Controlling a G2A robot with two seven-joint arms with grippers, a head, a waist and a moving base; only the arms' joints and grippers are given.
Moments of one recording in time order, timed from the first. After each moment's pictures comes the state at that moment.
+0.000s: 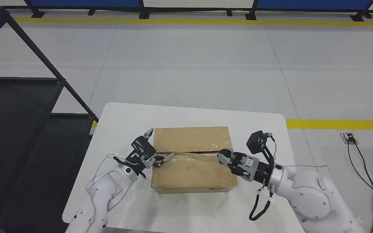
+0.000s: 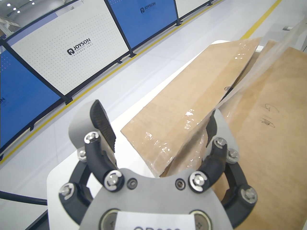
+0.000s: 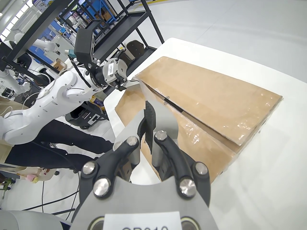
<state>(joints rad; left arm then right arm) 1.09 -1.16 -1.28 -1.55 1.58 -0.44 0.17 -1.11 -1.01 1.30 -1.87 -0.39 -0.40 0.67</state>
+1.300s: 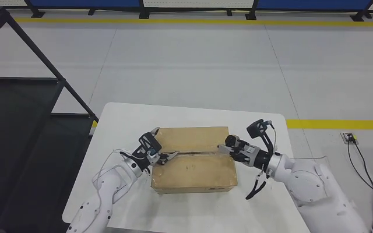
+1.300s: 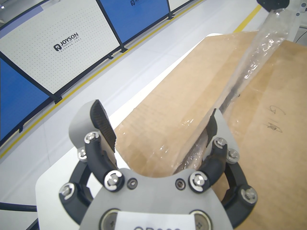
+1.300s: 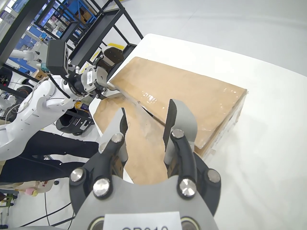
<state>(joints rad) 1.01 -1.17 -1.22 -1.47 1.56 -0.47 0.15 -1.00 -1.02 1.27 -1.75 -0.40 -0.30 0.67</state>
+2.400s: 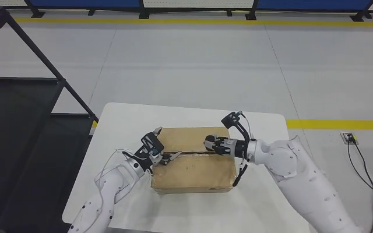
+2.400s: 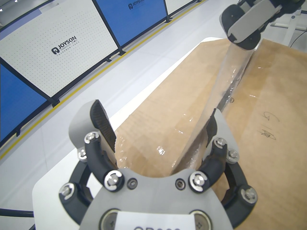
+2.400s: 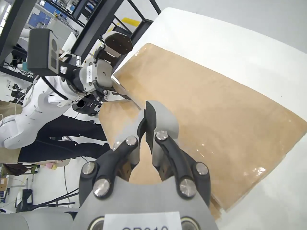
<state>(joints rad) 1.00 -1.18 -1.21 -1.47 1.56 -0.47 0.15 -0.67 -1.09 0.99 -1.40 -0.24 -0.35 0.81</state>
